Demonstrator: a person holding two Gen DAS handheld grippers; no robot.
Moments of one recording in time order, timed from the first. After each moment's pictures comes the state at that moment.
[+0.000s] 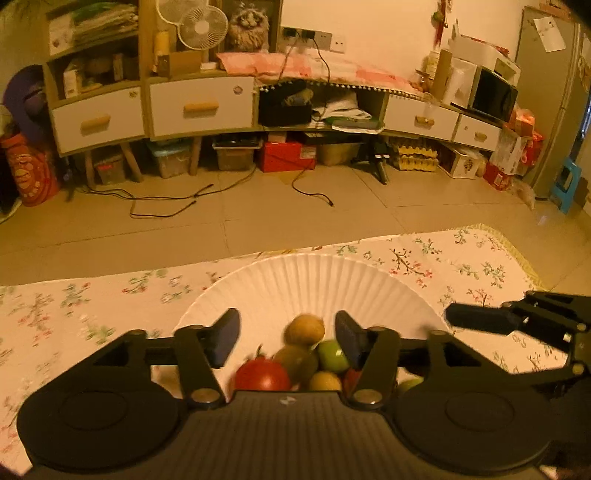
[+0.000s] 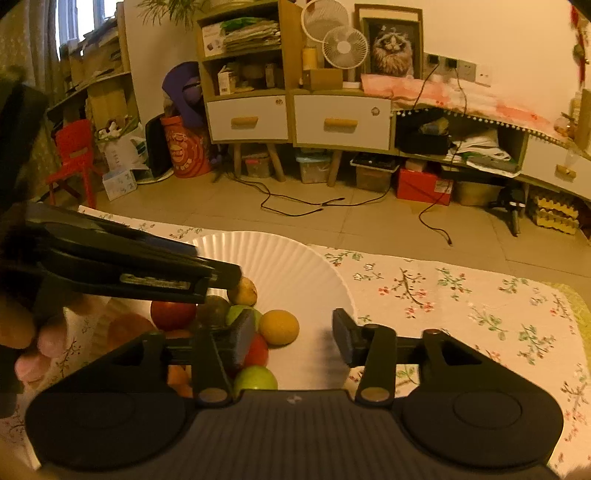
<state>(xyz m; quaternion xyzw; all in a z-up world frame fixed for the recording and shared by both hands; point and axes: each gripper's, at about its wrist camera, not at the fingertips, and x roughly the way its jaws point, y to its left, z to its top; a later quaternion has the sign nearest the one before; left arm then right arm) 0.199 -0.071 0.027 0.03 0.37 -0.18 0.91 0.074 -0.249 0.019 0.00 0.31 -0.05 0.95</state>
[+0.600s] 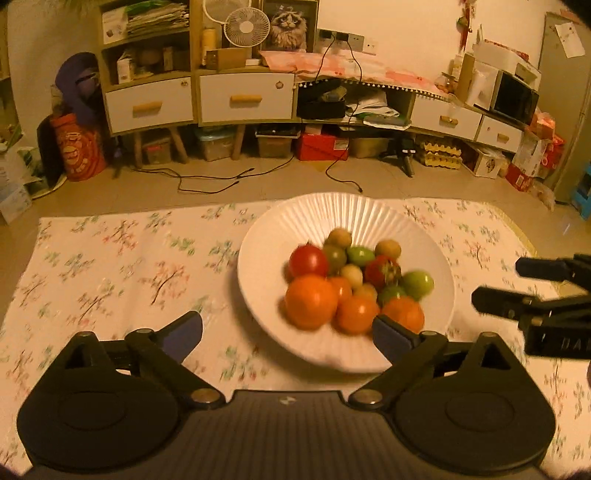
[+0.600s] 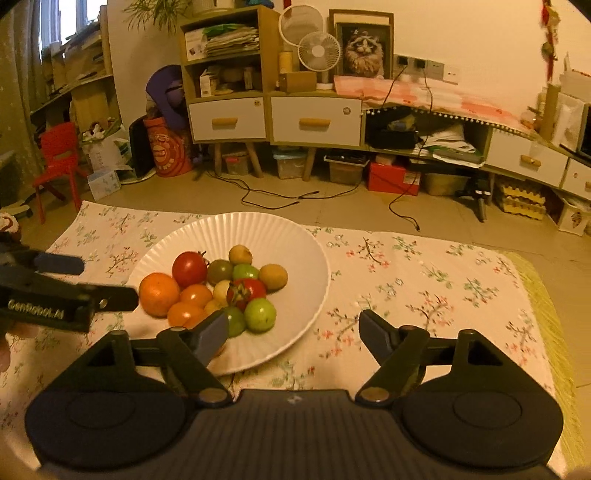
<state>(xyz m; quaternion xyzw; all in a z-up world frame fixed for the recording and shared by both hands) 0.111 -0.030 0.036 0.03 0.38 -0.12 0.92 0.018 -0.231 0.034 0.00 0.32 -0.10 0.94</state>
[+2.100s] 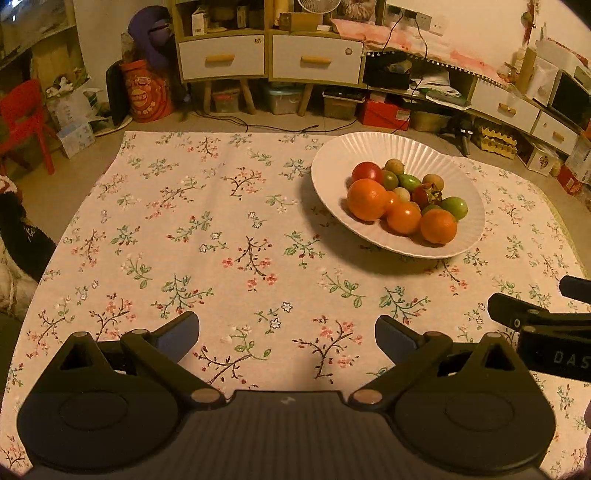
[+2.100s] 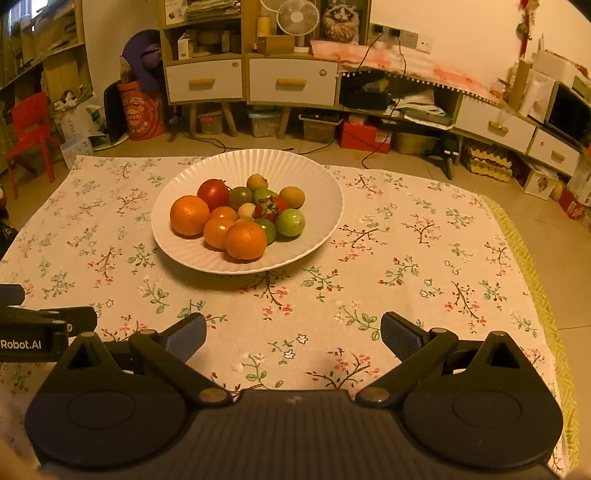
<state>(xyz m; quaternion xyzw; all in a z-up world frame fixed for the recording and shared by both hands) 0.040 -0.003 0.026 0.00 0.44 -0.02 0.90 -0.019 -0.169 0.012 0.00 0.37 -0.17 0.91</state>
